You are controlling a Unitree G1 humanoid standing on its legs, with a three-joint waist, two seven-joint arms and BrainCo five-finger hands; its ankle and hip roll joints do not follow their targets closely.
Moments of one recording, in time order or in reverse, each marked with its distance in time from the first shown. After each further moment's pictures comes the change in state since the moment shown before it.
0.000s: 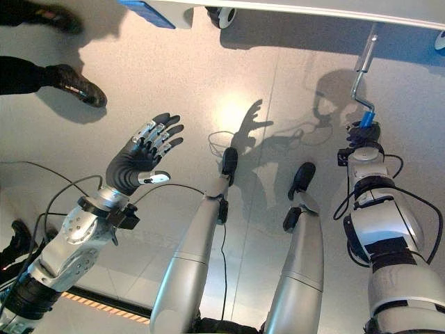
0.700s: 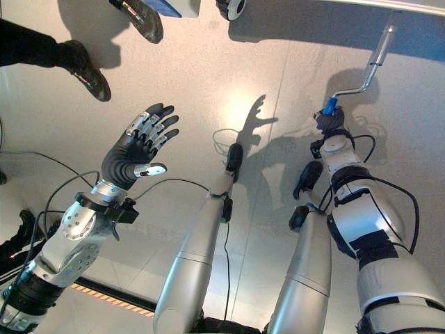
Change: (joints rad) left arm -0.009 -0.022 0.016 0.010 0.003 -0.005 0.008; right arm 0.051 0.072 0.099 -0.310 -0.057 0.008 -0.020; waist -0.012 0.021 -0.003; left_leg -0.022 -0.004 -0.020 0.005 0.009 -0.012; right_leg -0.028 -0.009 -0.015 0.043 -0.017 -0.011
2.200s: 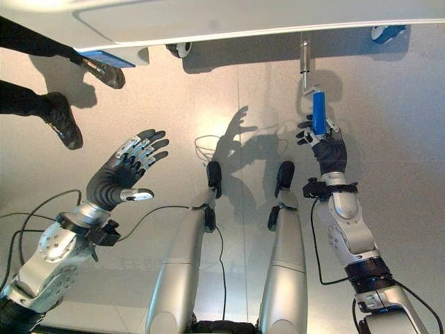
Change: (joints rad) left arm 0.230 0.074 0.111 -0.053 0.014 -0.025 -0.108; right arm 0.784 -0.040 -0.381 -1.026 0.326 -0.242 0.058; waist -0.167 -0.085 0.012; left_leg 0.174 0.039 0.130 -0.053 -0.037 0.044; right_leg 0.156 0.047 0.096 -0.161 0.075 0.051
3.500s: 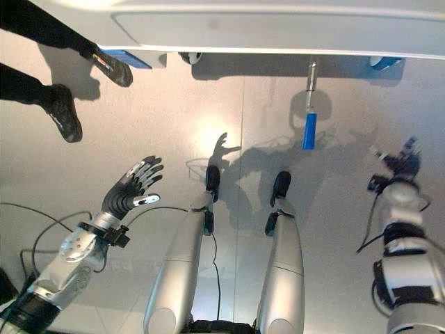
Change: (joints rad) left arm -0.056 -0.284 -0.073 0.681 0.122 0.038 0.090; right arm -0.218 0.041 -0.078 0.993 0.014 0.015 -0.041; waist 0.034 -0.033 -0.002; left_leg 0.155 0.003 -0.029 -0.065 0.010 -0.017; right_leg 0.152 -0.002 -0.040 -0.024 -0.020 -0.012
